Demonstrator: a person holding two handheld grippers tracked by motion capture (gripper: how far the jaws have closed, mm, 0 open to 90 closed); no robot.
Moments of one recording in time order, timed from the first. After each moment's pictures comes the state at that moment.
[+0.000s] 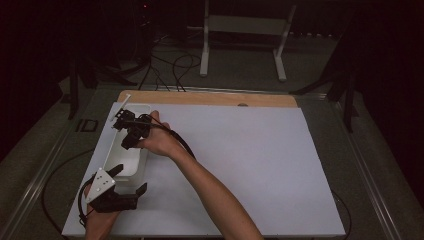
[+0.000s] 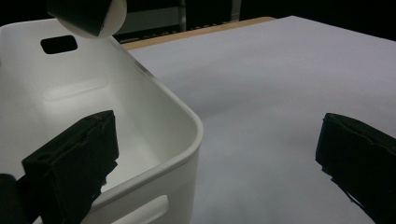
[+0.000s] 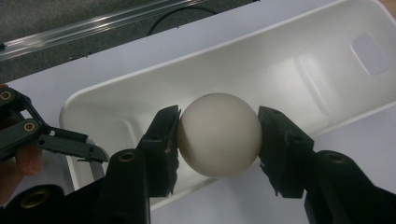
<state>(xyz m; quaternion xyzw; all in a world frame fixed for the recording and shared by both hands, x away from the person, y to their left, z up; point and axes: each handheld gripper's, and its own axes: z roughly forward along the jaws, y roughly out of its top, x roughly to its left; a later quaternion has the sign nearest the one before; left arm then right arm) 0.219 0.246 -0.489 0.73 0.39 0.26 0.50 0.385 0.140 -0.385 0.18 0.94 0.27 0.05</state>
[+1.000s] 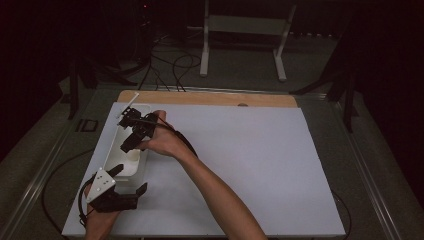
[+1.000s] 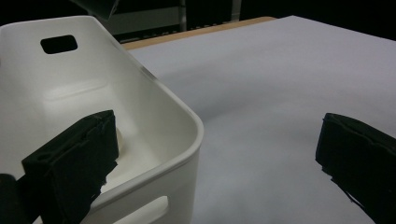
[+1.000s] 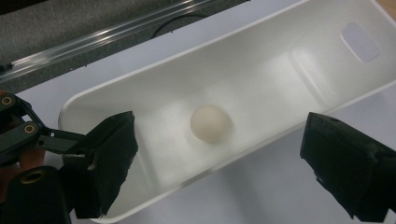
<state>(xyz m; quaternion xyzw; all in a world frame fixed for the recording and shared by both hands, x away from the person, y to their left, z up) 0.219 0.246 -0.489 0.73 0.39 0.25 0.50 0.388 0.125 -0.385 0.21 0.93 0.30 0.04</state>
